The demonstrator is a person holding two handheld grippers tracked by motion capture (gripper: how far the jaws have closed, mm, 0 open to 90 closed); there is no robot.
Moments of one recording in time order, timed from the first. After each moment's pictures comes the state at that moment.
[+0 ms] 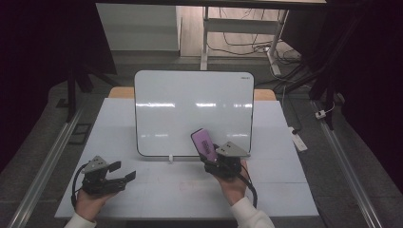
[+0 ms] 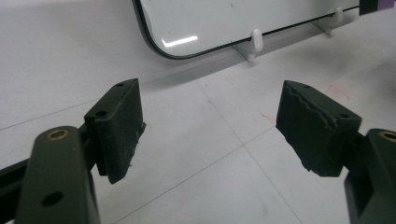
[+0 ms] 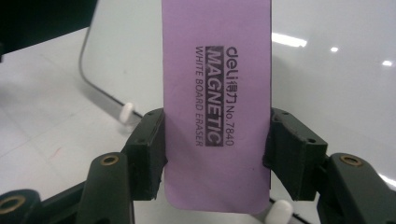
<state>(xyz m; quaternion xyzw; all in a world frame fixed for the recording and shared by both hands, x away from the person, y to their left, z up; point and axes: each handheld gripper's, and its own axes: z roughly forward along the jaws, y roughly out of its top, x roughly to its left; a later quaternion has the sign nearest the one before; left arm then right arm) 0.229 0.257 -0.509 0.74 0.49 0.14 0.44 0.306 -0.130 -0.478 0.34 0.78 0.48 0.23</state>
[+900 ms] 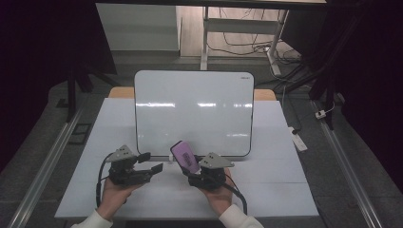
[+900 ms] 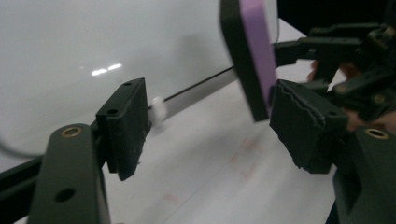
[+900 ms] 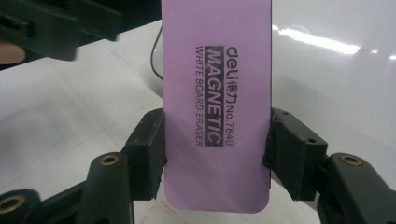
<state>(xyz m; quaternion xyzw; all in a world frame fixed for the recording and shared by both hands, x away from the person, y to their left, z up) 0.253 0.188 -0.475 0.75 0.42 0.09 0.51 0.280 -0.092 -0.493 0.29 0.79 0.51 0.17</state>
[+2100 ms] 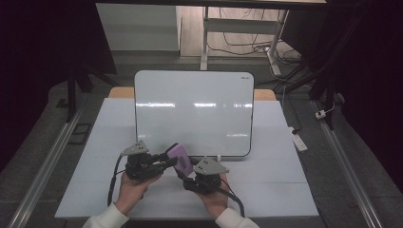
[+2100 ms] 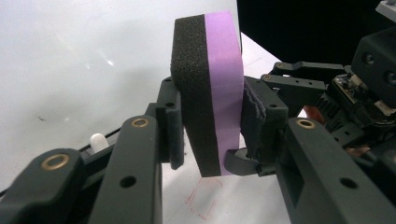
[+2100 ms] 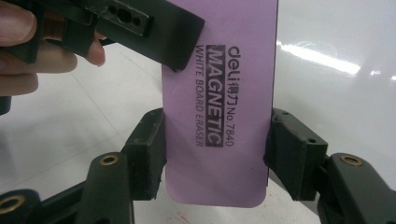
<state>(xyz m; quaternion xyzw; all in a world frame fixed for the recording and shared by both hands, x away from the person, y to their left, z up) 0.270 0.155 -0.472 0.74 0.40 0.04 0.55 0.269 -0.080 -0.496 0.26 0.79 0.52 0.19</state>
